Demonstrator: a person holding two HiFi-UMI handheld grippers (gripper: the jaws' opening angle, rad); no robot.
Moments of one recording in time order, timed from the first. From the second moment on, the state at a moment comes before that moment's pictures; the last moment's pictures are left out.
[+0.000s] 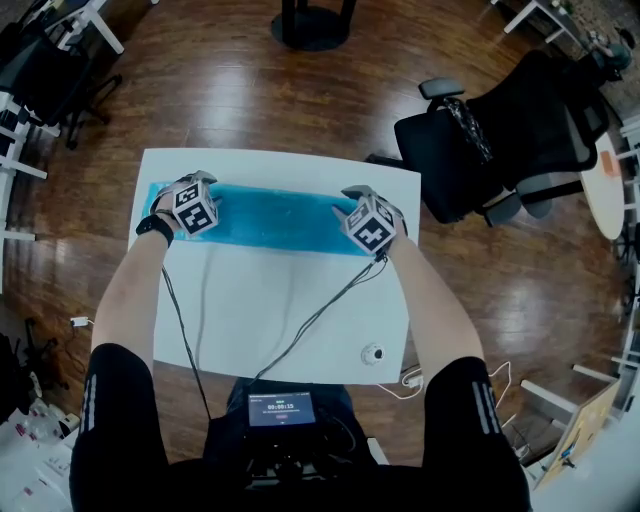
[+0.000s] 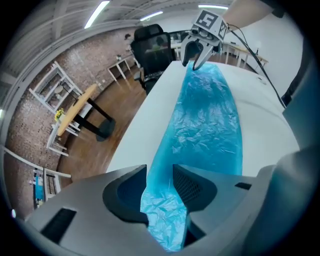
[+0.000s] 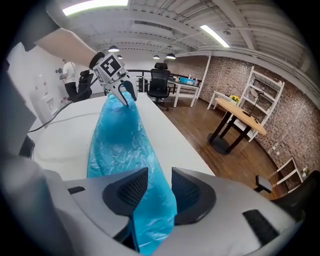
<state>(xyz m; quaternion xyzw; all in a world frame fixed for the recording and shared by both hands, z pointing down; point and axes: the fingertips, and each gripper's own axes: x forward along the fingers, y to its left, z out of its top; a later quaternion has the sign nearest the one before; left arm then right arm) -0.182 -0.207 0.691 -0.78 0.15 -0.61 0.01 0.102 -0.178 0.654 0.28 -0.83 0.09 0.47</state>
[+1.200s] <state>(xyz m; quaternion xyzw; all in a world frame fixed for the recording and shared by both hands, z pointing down) -0.164 -0.205 0.672 -0.79 0.17 -0.58 0.09 0.094 -0.168 0.666 0.29 -0.83 0.04 0.48</state>
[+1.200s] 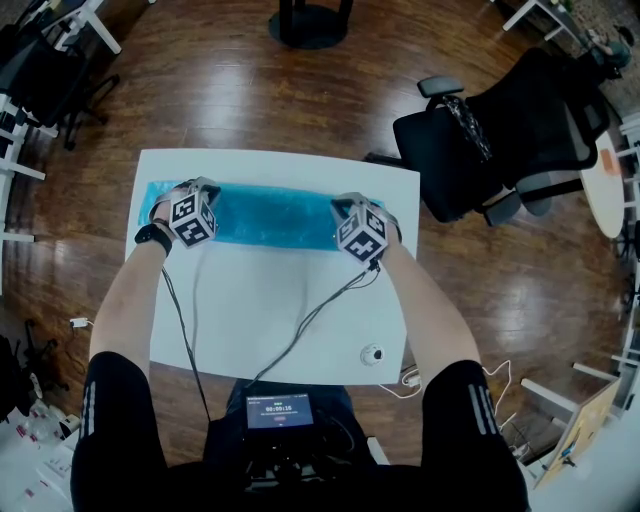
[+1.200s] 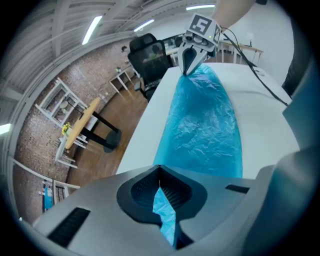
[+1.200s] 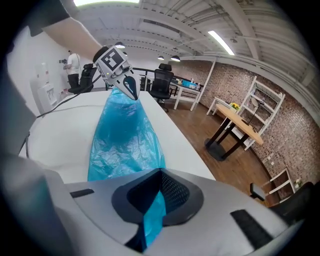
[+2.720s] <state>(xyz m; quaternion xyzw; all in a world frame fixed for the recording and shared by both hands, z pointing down) -0.152 -0.186 0.653 -0.75 0.12 -0.60 0.25 0.059 -0.110 0.590 0.30 -0.85 -0.06 0.42</state>
